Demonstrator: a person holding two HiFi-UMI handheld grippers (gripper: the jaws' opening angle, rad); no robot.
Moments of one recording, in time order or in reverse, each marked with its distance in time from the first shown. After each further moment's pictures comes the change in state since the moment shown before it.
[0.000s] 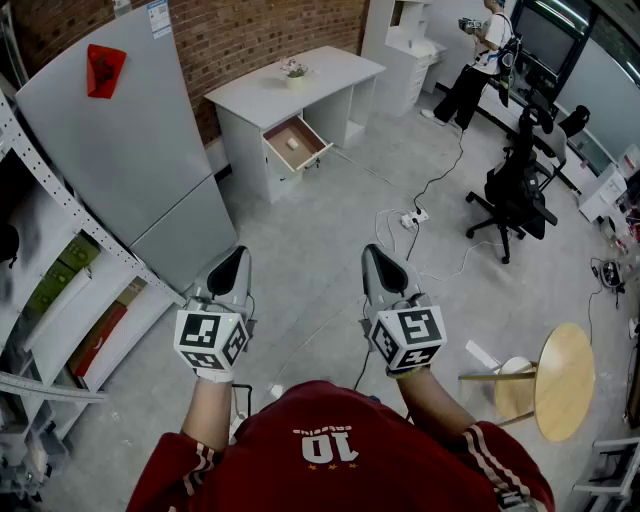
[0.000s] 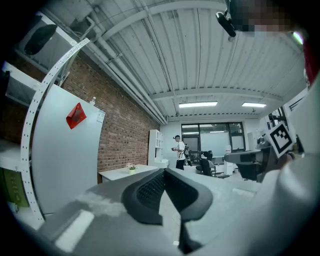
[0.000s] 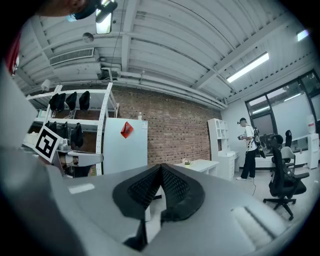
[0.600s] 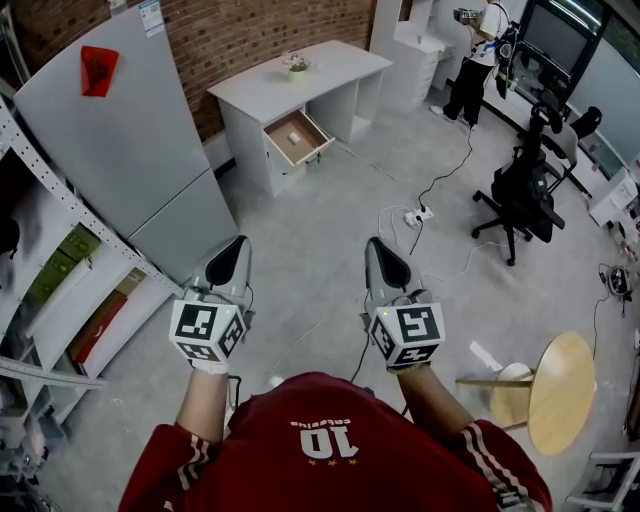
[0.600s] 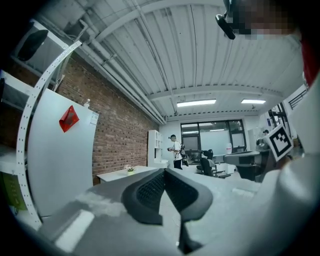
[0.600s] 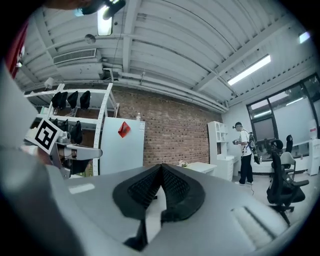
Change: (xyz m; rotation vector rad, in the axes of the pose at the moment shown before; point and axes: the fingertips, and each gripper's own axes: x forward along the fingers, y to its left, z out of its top) left arm 0.031 -0.044 0.008 0.032 0.001 0.005; right arm -0.010 -0.055 0.001 -0.034 -0.017 0.008
